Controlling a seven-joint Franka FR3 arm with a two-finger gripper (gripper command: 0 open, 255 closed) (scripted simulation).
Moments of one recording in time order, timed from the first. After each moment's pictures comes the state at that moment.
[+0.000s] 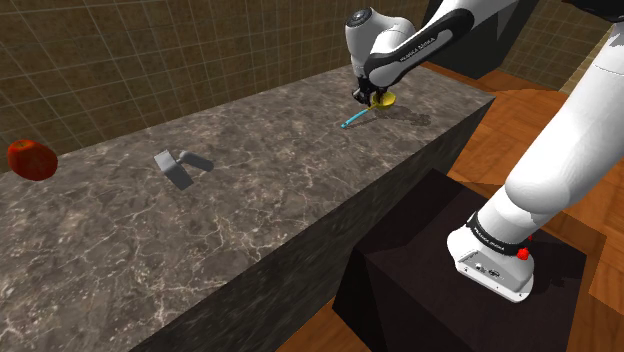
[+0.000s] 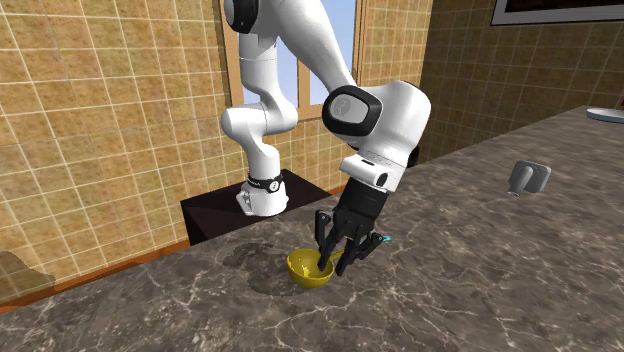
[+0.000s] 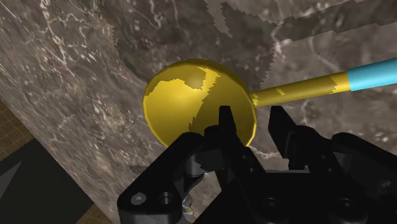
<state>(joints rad) -0.19 0.12 0.07 -2.19 -0.69 2.22 0.84</state>
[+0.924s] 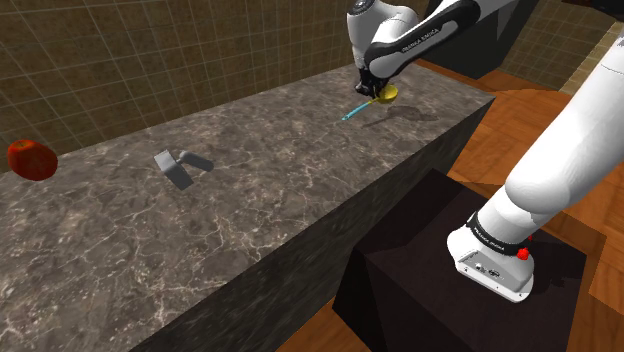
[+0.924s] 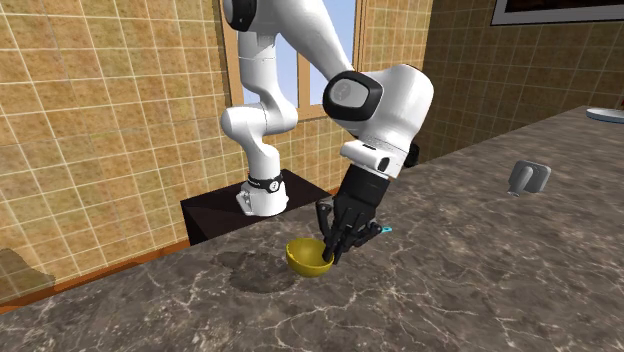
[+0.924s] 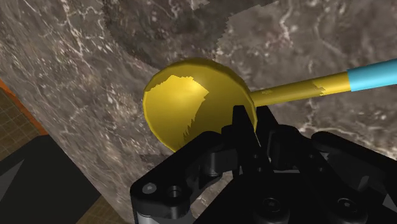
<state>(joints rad) -0.19 0.08 0.08 -2.17 -0.66 2.17 0.80</state>
